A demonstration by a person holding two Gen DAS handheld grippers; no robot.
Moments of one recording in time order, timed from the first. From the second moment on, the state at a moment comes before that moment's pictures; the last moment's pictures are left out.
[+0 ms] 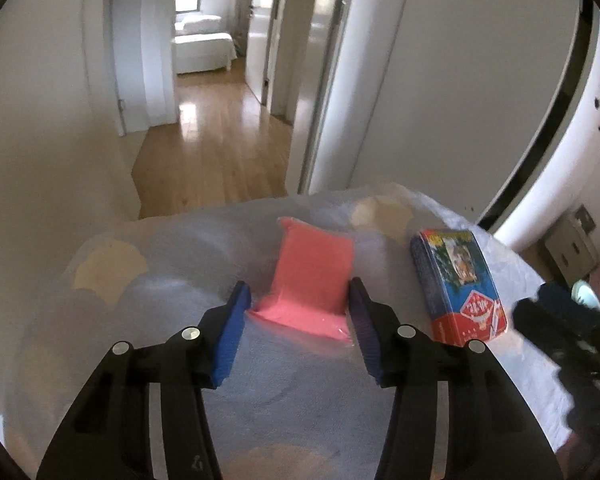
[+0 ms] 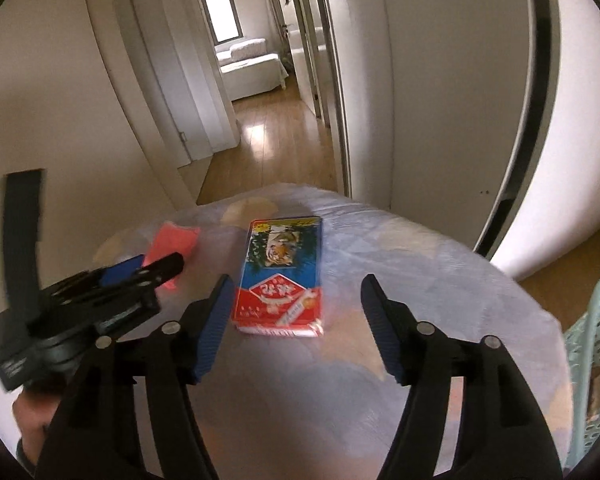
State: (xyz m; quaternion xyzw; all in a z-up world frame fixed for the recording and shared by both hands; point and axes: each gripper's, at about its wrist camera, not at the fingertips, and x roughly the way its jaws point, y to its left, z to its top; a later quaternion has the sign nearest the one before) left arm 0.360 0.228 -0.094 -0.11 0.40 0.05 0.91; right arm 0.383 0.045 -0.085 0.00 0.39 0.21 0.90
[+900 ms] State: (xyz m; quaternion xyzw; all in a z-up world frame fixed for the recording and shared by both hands) left arm 0.348 0.231 -0.098 -0.14 0.36 0.07 0.92; right arm 0.390 0.095 -0.110 -0.08 0.42 0.18 0.89
